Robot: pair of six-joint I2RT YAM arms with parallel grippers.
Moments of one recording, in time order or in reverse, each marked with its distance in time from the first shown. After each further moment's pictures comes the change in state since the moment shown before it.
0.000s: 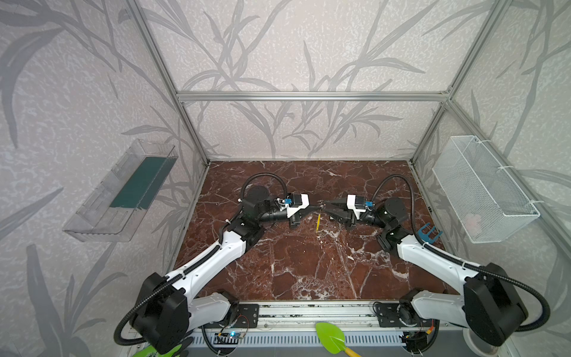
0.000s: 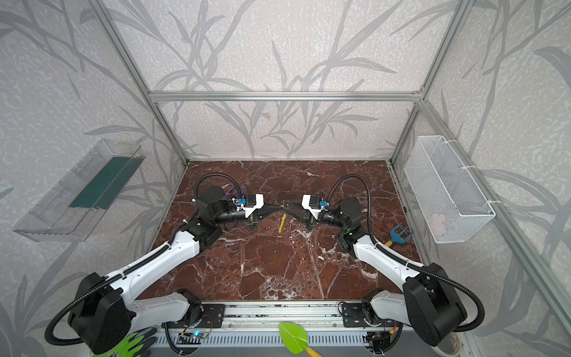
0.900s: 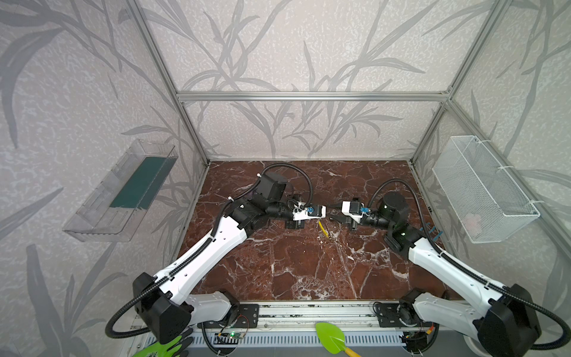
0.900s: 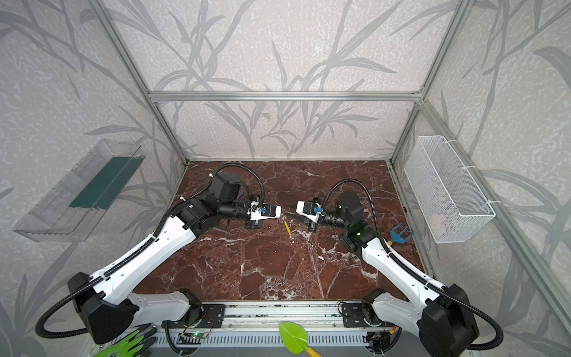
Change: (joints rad) left arm -0.113 0.066 0.418 -0.911 -0.302 0.593; right arm 0.014 -0.121 0.094 -0.495 0.022 -0.331
